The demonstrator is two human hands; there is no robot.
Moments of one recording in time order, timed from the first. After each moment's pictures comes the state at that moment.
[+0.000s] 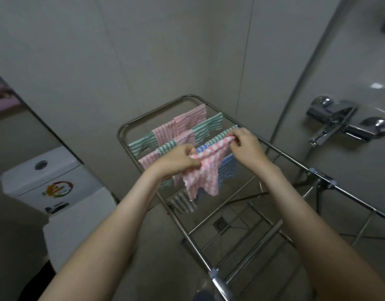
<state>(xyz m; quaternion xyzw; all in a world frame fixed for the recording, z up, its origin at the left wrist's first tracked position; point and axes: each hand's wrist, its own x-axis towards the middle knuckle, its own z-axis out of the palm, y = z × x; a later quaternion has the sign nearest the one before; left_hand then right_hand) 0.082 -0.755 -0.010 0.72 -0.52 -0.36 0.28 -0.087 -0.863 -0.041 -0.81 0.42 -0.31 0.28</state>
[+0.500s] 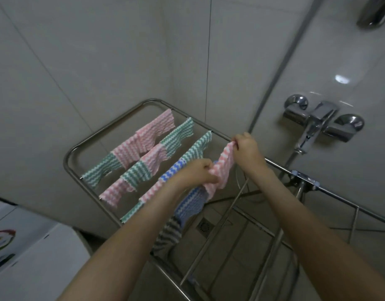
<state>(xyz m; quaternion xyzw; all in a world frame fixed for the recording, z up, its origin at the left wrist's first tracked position) 0.052 -0.883 -0.072 0.63 -0.61 -0.44 0.19 -0.103 -0.965 -0.094 -0.77 0.59 -0.23 0.13</state>
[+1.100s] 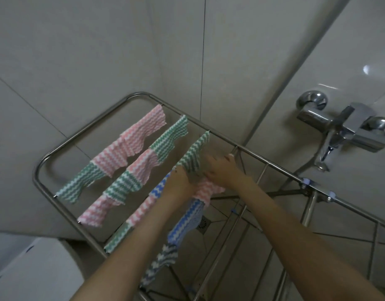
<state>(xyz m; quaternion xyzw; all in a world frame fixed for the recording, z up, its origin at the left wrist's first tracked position) 0.085 -0.938 -0.152 0.75 -0.53 -0.37 0.12 -0.061 -1.010 -0.169 -0.85 0.48 0.08 0.17</state>
